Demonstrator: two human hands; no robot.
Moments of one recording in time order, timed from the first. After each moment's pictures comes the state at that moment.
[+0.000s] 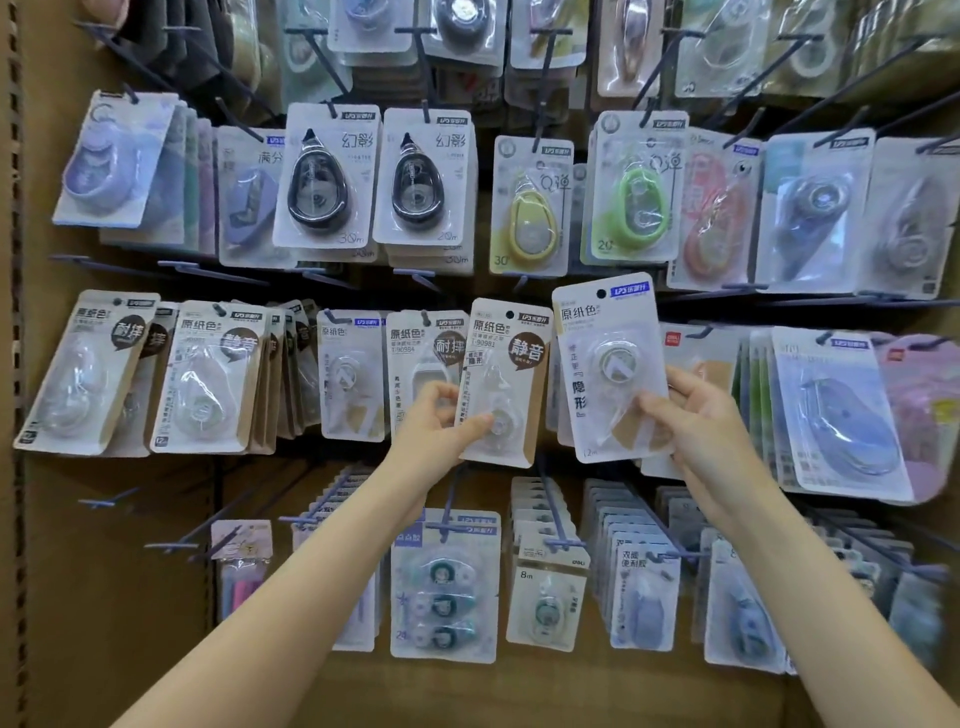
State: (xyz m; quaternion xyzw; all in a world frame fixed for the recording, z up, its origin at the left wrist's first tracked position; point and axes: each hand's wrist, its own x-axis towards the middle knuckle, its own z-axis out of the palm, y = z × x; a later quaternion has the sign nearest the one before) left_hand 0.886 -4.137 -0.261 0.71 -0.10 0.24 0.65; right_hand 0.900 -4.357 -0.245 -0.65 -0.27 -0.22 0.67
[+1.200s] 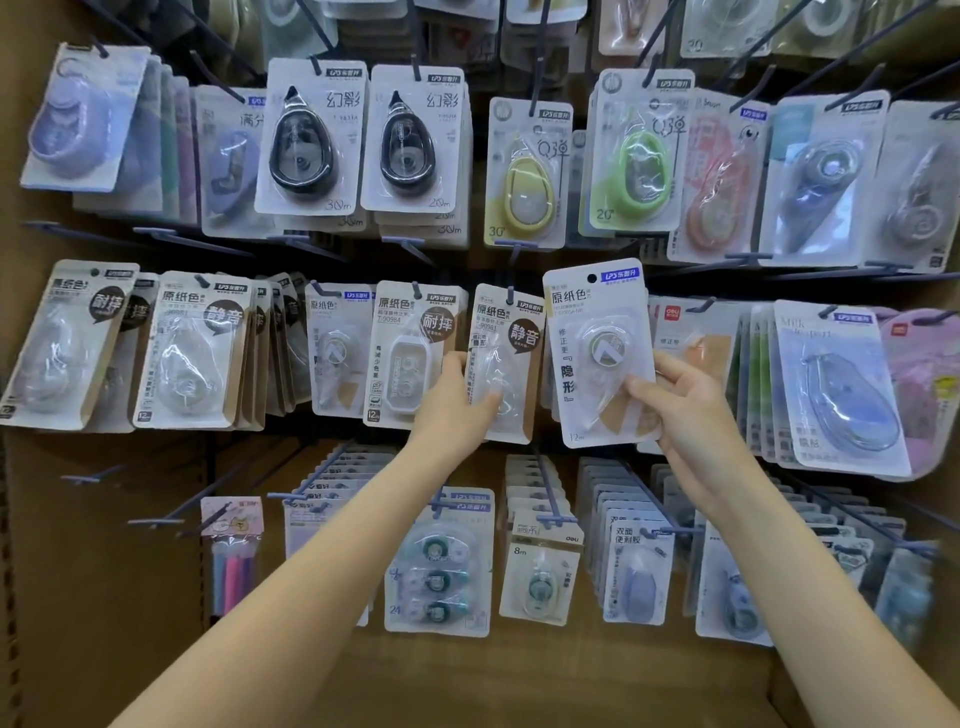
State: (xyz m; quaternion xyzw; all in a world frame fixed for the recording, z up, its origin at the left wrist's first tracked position) left_hand 0.898 -4.160 -0.256 0.81 -0.07 0.31 0.49; right_hand 0.909 -4.354 -0.253 -0.65 -0.25 -0.20 0.69
